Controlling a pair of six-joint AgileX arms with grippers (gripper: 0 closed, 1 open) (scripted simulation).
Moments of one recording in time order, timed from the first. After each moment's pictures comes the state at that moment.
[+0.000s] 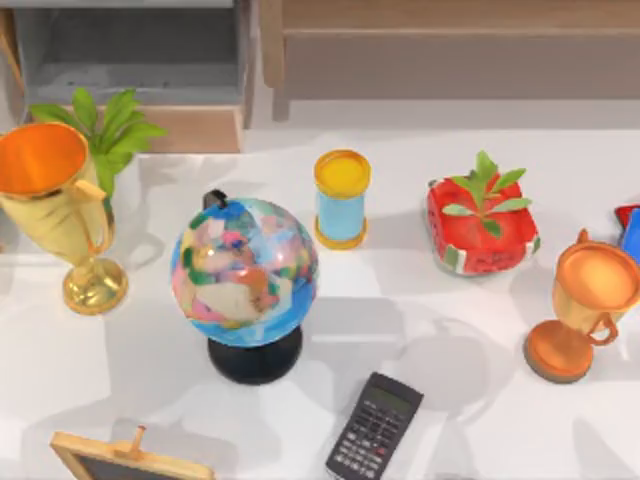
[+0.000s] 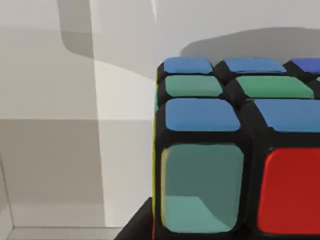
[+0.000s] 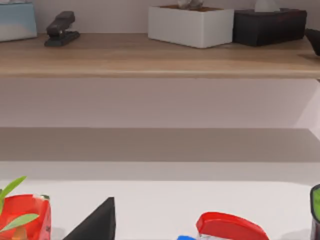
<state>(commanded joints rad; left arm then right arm) 0.33 2.77 2.90 -1.70 0.01 0.35 0.00 0.00 0.00 0.00 0.00 0.00</state>
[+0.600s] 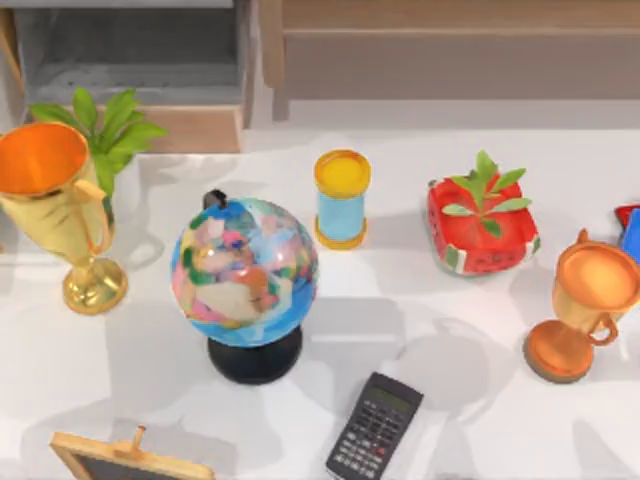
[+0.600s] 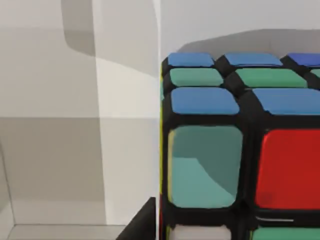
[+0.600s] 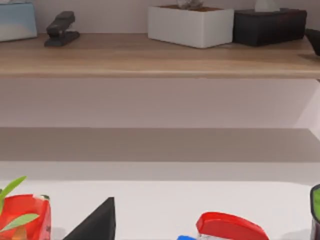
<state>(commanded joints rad) 0.33 2.77 2.90 -1.70 0.01 0.35 0.00 0.00 0.00 0.00 0.00 0.00</state>
